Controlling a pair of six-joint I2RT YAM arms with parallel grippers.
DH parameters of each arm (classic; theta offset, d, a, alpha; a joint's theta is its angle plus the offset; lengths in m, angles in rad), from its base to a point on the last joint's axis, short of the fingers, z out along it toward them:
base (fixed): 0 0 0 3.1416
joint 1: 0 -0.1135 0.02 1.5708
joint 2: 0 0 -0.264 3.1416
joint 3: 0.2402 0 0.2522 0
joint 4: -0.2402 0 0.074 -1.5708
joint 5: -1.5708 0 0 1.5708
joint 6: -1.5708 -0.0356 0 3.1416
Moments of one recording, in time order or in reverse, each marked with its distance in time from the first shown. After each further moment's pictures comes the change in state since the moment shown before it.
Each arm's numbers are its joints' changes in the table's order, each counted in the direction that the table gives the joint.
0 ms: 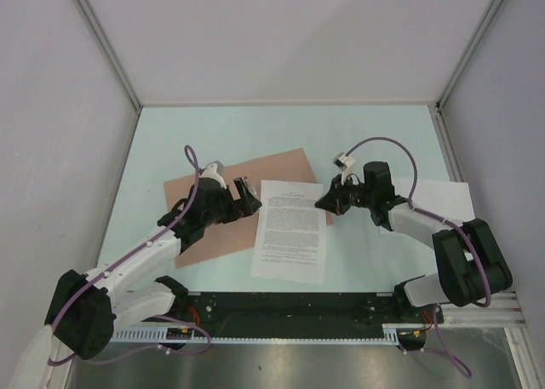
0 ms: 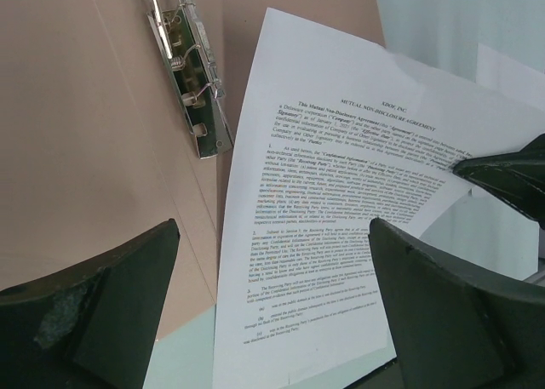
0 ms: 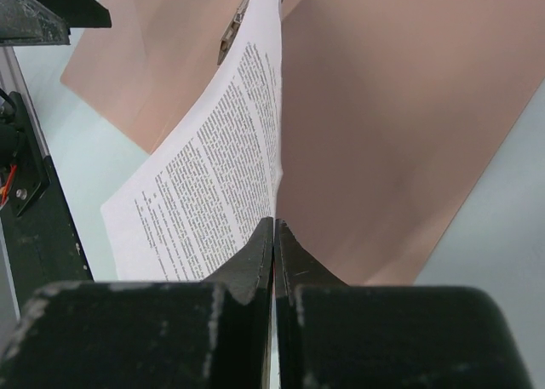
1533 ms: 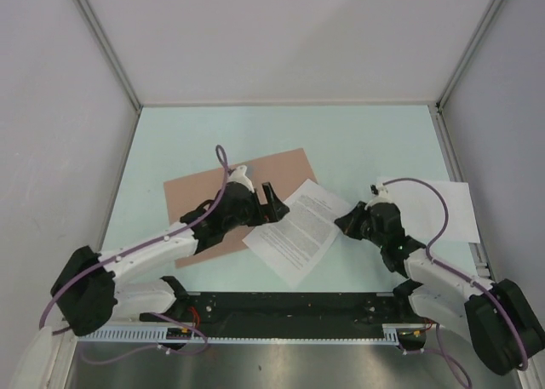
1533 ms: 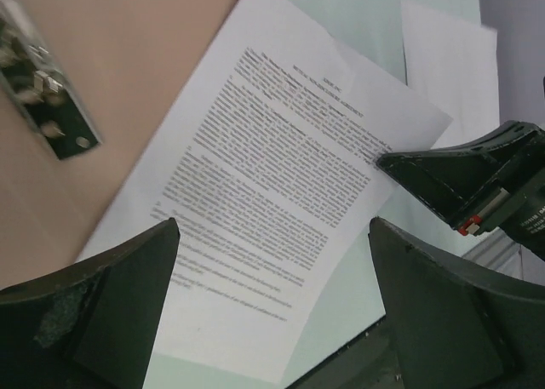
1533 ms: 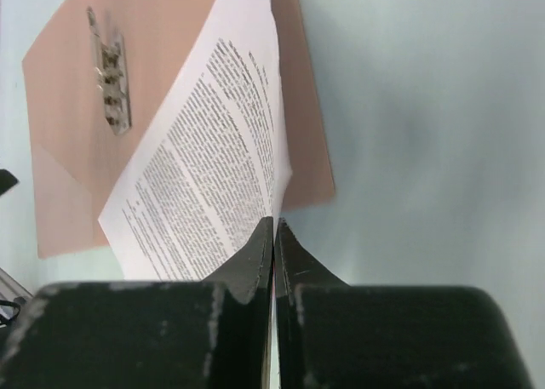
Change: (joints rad) left arm 0.272 0.150 0.074 0.121 0.089 0.083; right arm -0.153 -0.437 -0.394 -0.003 -0.675 -0.655
